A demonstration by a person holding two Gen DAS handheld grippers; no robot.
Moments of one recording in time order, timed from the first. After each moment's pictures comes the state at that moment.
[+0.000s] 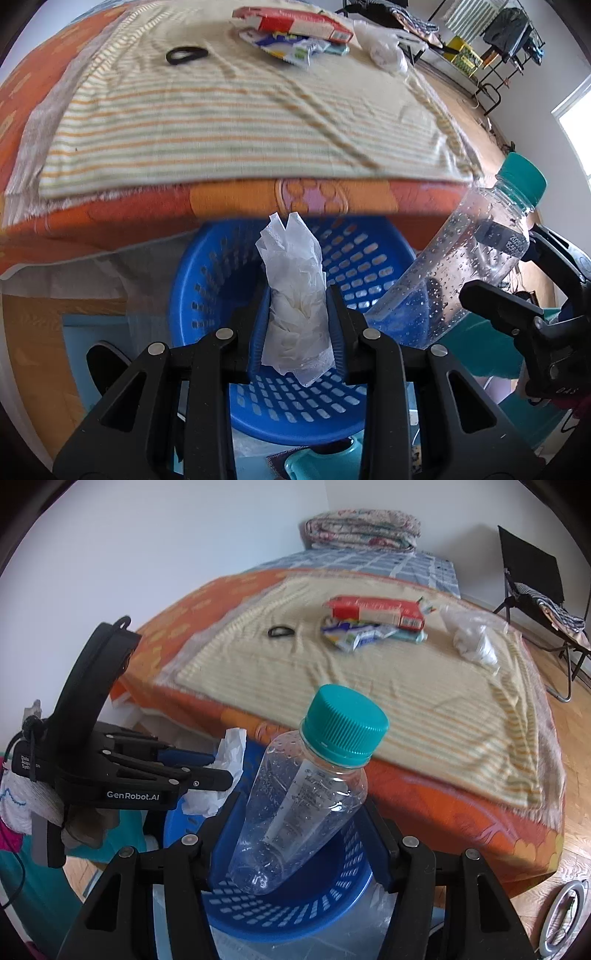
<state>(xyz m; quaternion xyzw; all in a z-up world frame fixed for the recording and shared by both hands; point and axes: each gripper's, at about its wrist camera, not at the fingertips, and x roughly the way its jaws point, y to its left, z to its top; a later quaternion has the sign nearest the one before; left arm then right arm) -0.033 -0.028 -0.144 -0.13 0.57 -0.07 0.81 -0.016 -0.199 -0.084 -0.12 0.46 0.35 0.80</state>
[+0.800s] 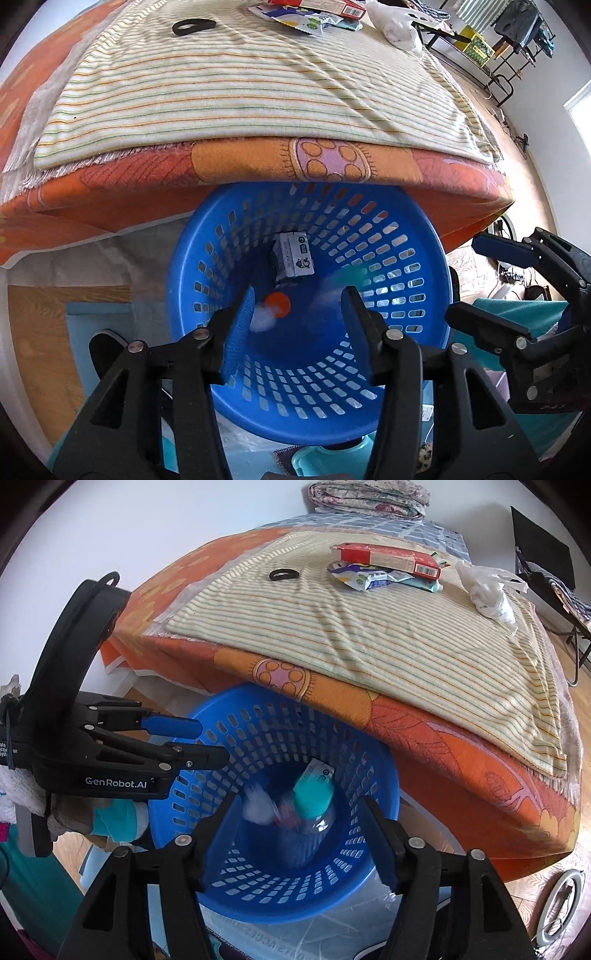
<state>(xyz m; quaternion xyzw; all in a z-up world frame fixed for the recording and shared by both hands) -0.038 -0.031 -0.166 -0.12 0.59 -0.05 0.80 -0.021 -0.190 -0.121 -0.14 0.52 0.34 0.77</state>
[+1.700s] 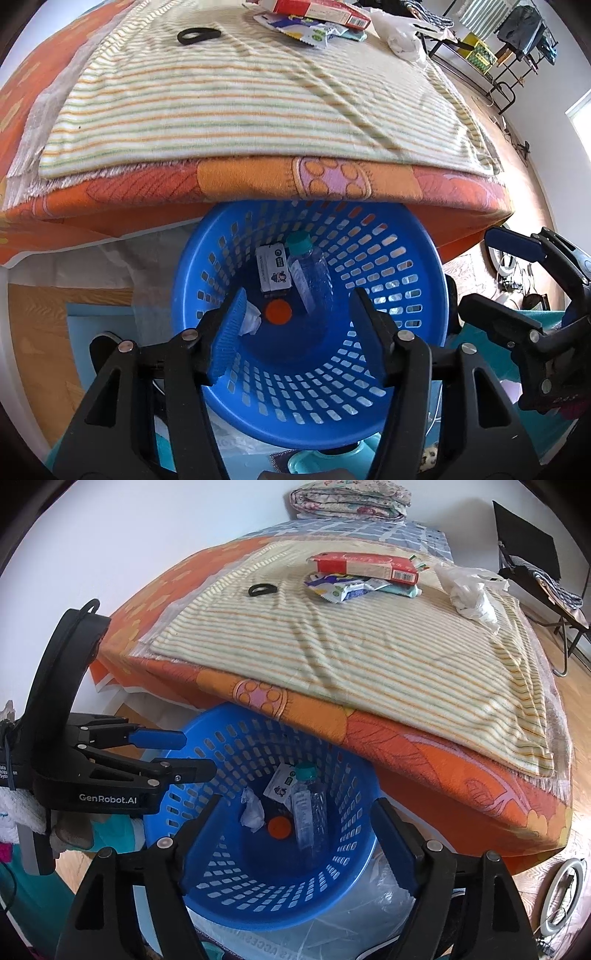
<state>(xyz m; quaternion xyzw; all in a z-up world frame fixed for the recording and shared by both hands) -0.031 -0.029 -0.156 -0.13 0.58 -0.04 0.81 -0.011 -0.196 -0.110 -0.12 0.51 0.32 0.79</state>
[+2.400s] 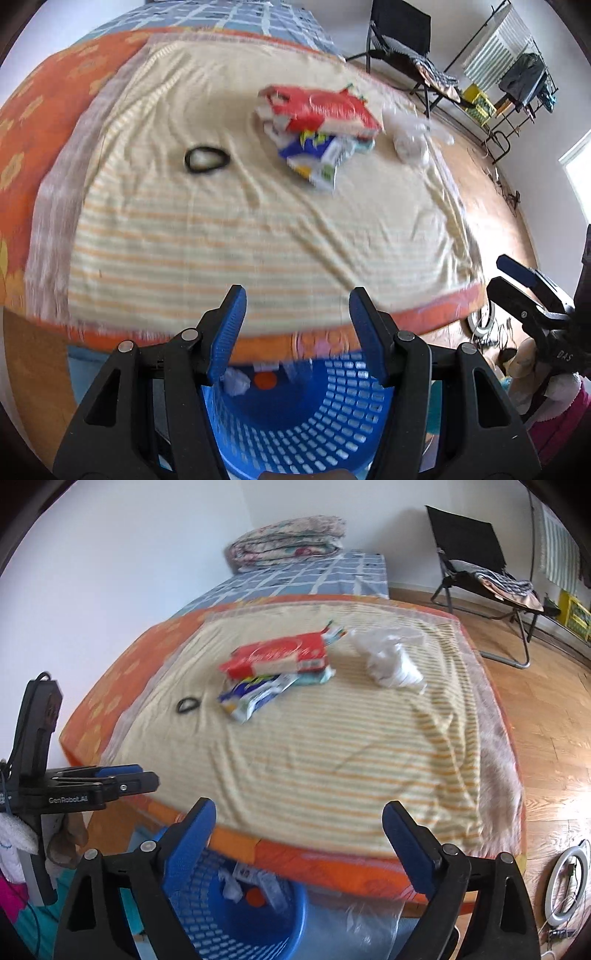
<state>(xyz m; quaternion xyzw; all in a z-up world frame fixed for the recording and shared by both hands) 0.057 0.011 -0.089 -0.18 0.52 -0.03 0.84 0.090 -0.237 -0.051 -0.03 0.47 0.25 0.85</state>
